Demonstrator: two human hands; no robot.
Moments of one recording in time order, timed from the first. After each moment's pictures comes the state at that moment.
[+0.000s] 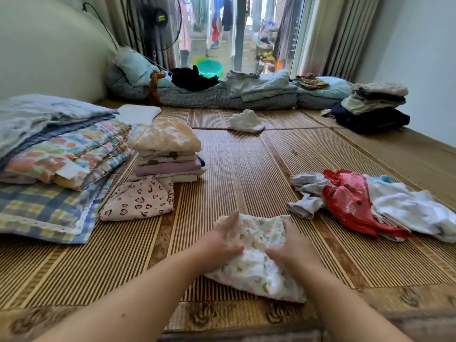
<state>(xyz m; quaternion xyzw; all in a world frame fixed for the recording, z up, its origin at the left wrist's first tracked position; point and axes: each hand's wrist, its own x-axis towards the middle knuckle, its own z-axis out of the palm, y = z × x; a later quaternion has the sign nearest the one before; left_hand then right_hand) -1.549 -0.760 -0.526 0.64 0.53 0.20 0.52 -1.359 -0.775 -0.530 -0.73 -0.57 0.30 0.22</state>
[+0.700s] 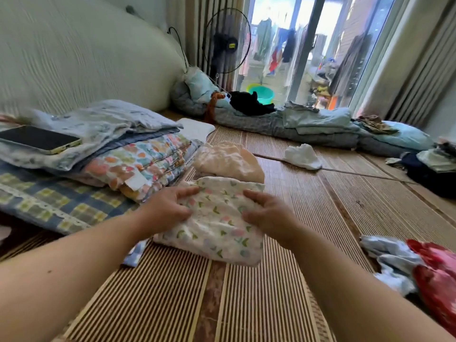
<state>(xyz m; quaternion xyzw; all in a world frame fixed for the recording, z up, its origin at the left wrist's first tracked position) -1.763 -0.694 -0.460 0.60 0.63 0.36 0.33 -1.530 -0.637 -0.456 -0.48 -0.64 0.52 0.31</state>
